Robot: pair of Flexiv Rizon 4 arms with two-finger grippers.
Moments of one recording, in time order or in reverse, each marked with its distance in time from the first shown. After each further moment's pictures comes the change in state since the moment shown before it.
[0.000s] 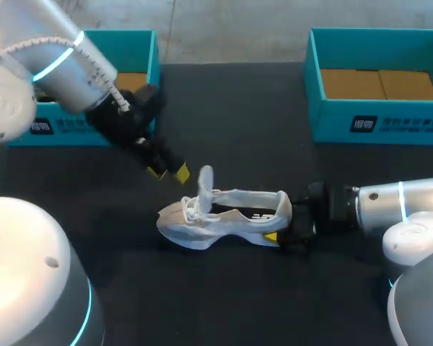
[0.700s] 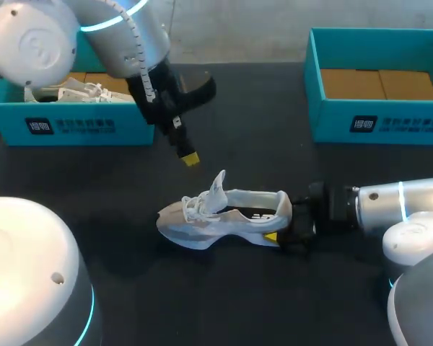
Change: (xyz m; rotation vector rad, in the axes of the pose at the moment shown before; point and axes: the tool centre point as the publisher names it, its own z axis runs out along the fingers) left arm 0.039 -0.026 -0.016 -0.191 -0.122 0.643; right arm 0.000 0.000 0.000 0.000 0.000 0.000
